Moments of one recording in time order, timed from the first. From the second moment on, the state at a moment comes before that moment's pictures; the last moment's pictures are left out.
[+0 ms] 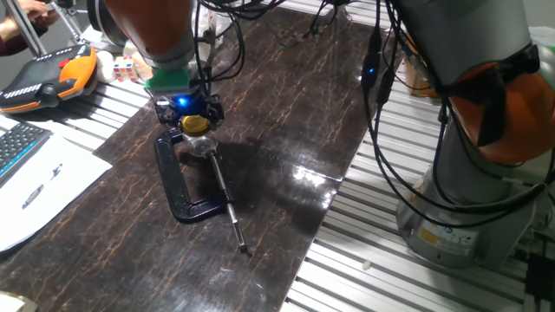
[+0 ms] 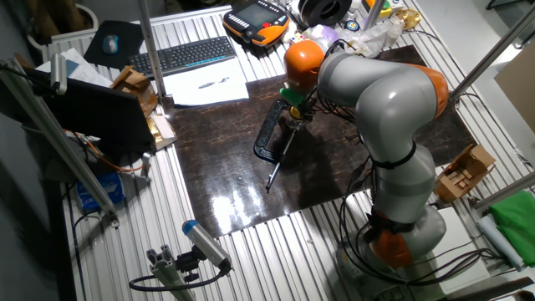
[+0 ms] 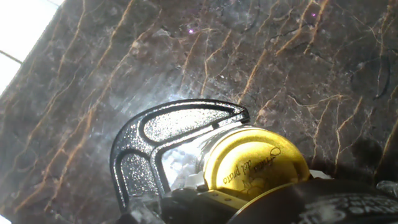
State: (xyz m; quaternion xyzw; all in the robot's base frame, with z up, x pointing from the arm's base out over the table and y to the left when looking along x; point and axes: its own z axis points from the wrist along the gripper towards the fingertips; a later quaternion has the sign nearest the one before) arm 0.593 0.046 0.082 0.50 0.86 -0.04 0.07
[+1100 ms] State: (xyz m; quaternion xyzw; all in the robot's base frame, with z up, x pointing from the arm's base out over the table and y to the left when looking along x) arm 0.590 0.045 0.083 0.60 0.79 -0.04 0.07
